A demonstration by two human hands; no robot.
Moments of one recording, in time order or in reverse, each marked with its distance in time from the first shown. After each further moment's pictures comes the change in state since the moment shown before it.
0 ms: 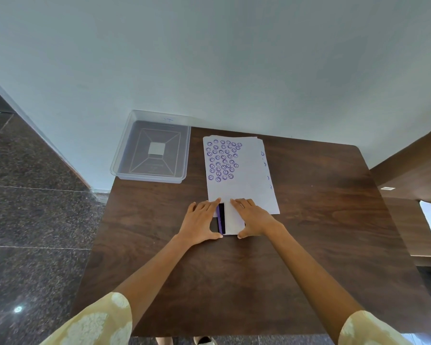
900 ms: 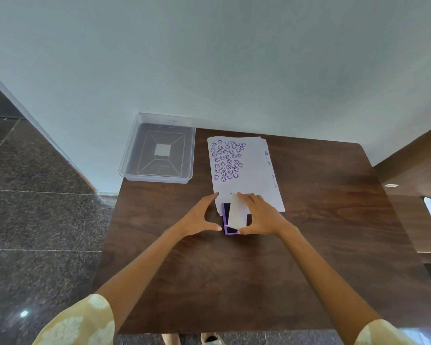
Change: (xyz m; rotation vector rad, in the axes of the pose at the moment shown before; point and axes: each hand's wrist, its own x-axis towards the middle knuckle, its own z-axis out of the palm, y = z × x) left_hand -0.011 -0.019 -0.037 -0.735 -0.180 -0.055; right_hand -0.018 -0.003 -0.003 0.218 0.215 -0.026
